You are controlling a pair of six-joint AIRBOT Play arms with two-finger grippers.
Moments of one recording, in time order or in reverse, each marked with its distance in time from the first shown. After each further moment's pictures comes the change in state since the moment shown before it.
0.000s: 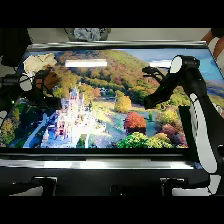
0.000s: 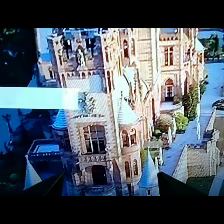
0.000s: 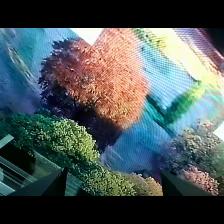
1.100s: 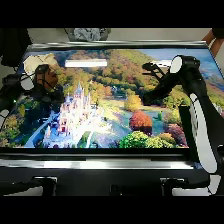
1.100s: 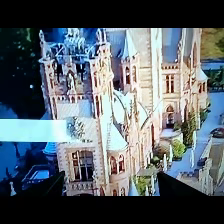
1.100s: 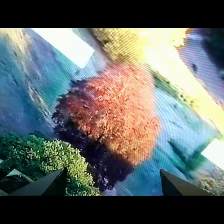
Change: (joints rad) left arm 0.005 -0.023 0.018 -0.055 0.187 -0.009; right arm 0.000 0.000 0.000 0.000 -0.108 -0.016
